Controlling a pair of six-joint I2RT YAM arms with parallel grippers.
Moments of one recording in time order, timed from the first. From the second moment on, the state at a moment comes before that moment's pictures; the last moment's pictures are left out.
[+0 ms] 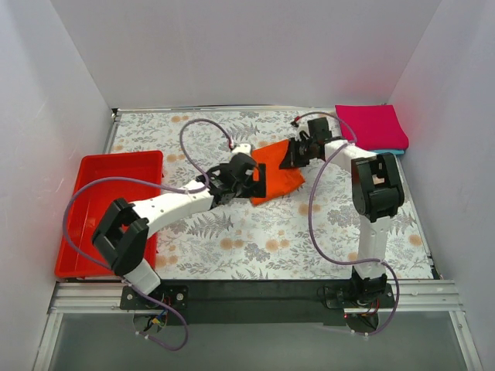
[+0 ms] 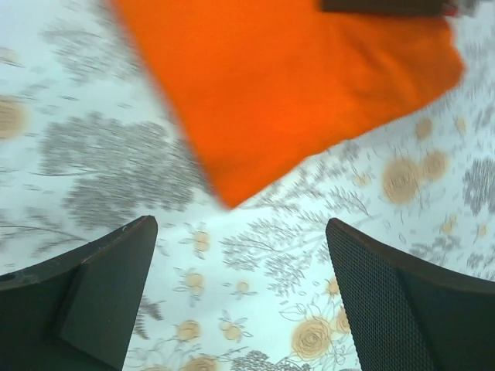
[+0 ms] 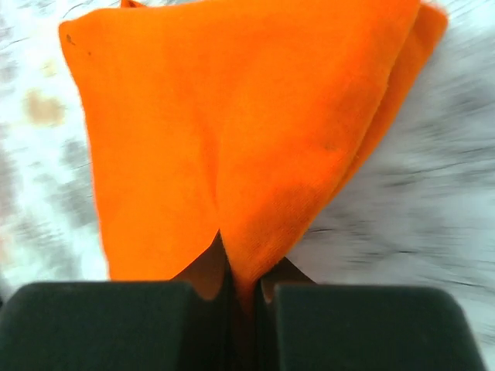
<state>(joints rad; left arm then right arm) -0.85 1.63 1.13 -0.27 -0.27 -0.60 0.28 2.06 1.38 -0.22 -0.59 0.25</state>
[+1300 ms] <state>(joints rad) -0.54 1.52 1.01 -0.54 -0.11 -0.73 0.03 2.33 2.20 -0.63 0.17 -0.52</state>
